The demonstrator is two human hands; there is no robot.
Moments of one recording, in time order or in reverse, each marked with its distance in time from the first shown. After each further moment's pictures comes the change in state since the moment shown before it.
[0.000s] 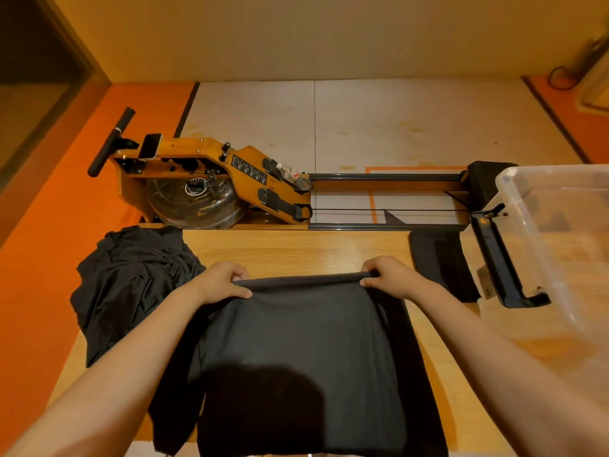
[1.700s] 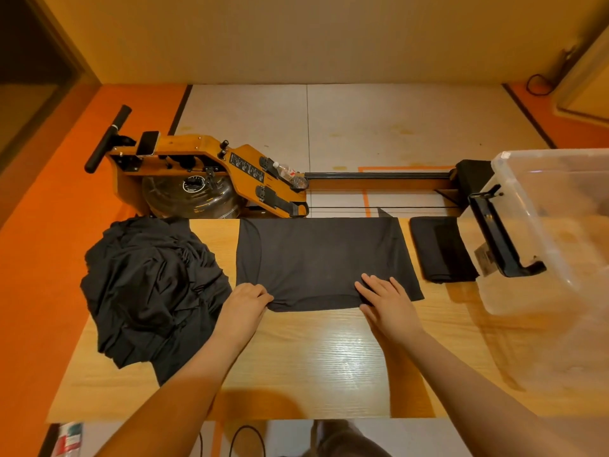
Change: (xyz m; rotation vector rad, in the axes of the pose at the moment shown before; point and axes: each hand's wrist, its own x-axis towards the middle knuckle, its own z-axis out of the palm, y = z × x) left_hand -0.028 -0.035 0.107 0.572 0.531 0.323; right_hand -0.055 -0.003 0.114 -0.403 0.293 0.037
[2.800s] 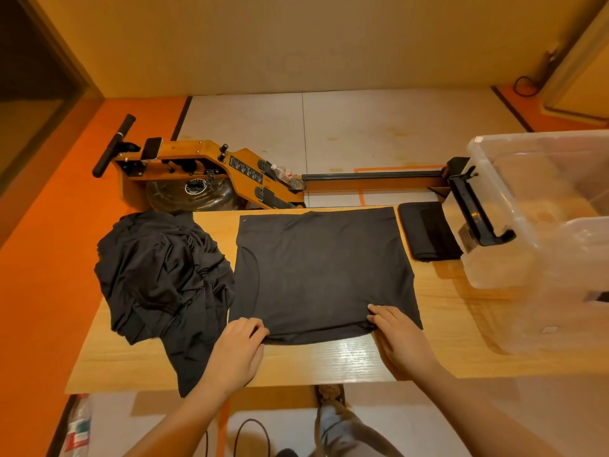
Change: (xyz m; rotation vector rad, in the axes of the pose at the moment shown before) left_hand -0.111 0.032 0.017 -0.026 0.047 0.062; right_hand -0.104 -0.007 0.024 0.123 0.212 -0.062
